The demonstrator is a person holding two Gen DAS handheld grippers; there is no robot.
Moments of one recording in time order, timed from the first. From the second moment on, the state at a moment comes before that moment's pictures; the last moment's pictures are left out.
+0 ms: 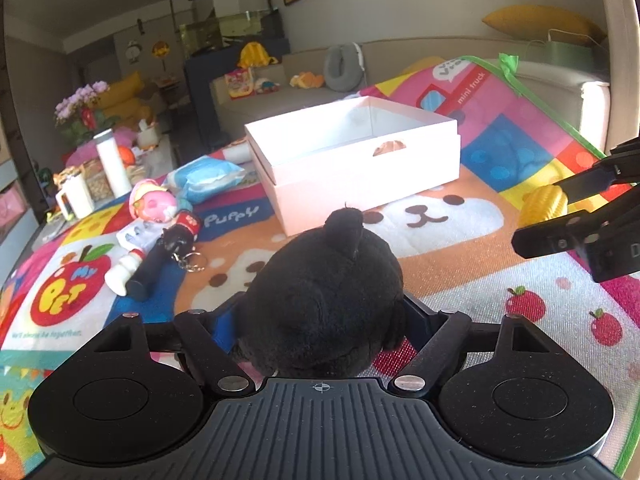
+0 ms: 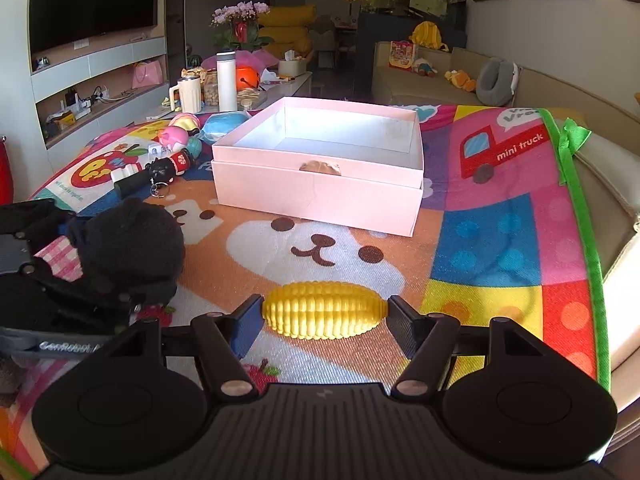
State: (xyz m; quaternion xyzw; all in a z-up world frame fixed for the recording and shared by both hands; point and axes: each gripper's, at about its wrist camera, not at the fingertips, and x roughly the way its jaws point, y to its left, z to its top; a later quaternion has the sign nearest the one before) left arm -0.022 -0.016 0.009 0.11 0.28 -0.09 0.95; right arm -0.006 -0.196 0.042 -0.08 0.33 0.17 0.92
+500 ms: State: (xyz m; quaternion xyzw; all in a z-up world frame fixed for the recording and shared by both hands) left arm -0.072 -0.034 0.099 0.15 0.16 -0.13 0.97; right arm -0.061 -0.207 0.113 -0.08 0.25 0.18 0.95
